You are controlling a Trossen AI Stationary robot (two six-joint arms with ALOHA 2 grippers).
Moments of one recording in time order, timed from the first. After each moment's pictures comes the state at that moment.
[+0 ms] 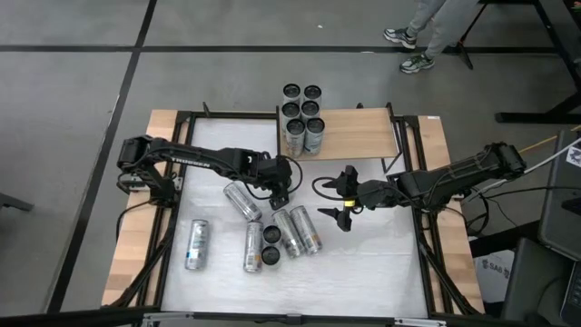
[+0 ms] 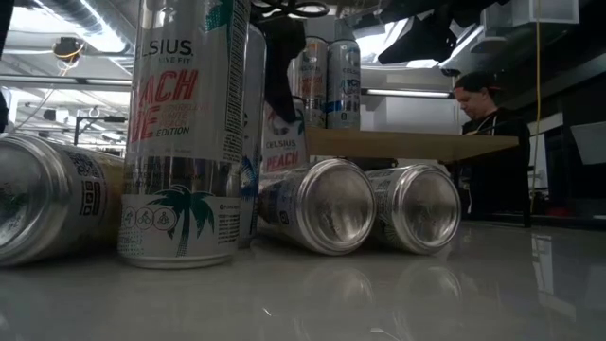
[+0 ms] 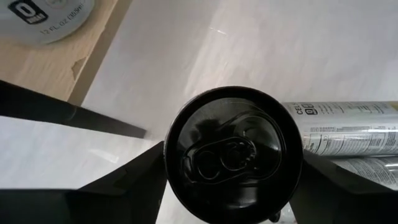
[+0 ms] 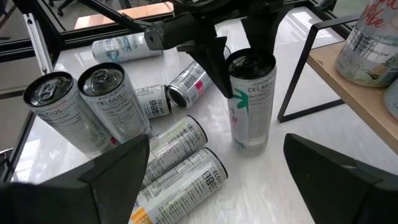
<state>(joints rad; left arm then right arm) 0.01 1.67 1.31 -0.68 -0.20 -0.39 0.27 1.24 0.91 -0.21 0.32 0.33</state>
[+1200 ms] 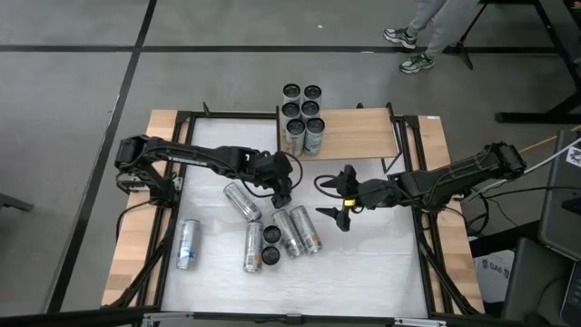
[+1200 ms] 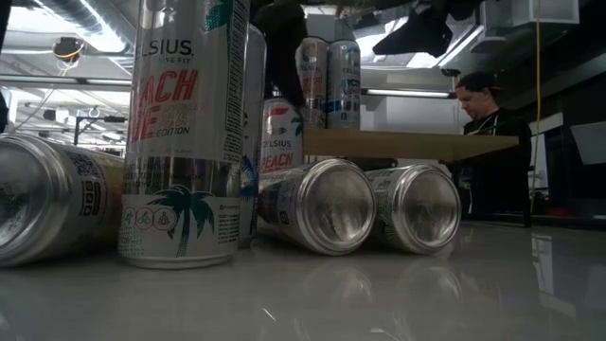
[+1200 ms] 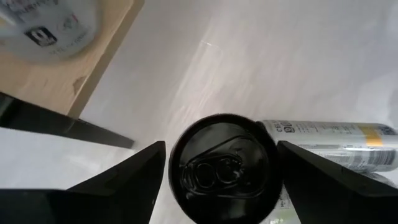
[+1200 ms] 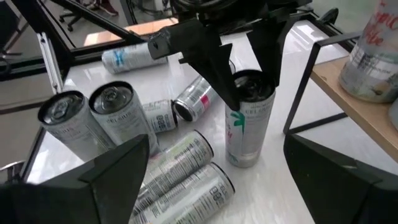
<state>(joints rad) 0.02 1.65 1.31 -0.63 -0.17 -0.44 0.27 1.24 0.91 -0.15 0.32 0.33</state>
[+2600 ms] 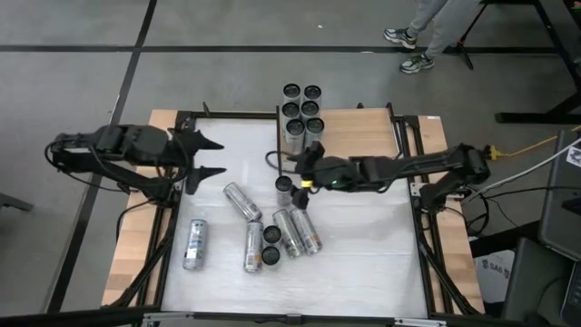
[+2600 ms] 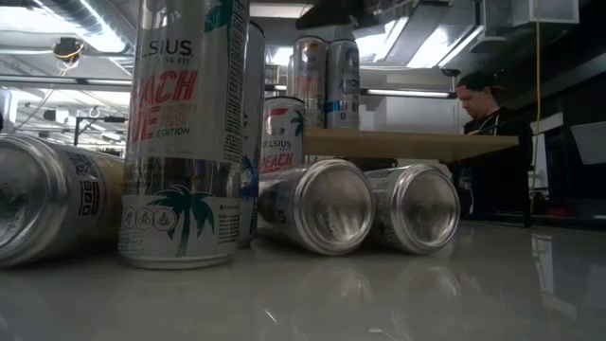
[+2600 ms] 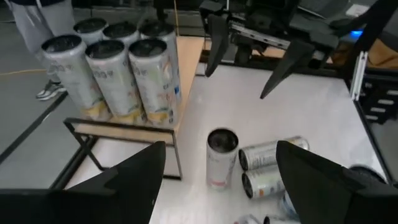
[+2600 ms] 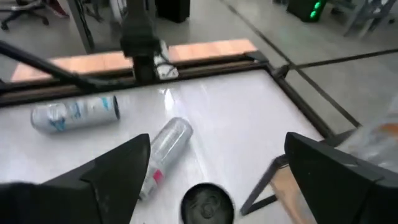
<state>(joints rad) -0.14 0.84 1.23 -0.86 -0.33 -0.17 0.13 1.62 1.43 -0.27 0.38 0.15</state>
